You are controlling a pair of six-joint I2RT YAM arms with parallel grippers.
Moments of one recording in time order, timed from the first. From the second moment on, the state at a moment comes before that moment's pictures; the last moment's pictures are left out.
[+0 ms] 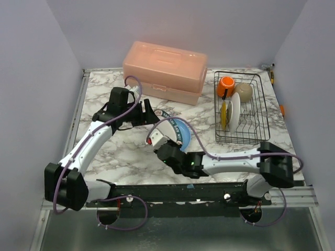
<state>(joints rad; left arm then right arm) -0.30 1.31 1.04 -0.50 0.53 -0.47 1.33 1.66 0.98 0.14 0.90 -0.18</state>
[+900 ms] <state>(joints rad) -0.32 1.04 0.88 -0.25 0.44 -0.42 0.97 0.95 1.03 -0.37 0.60 0.21</state>
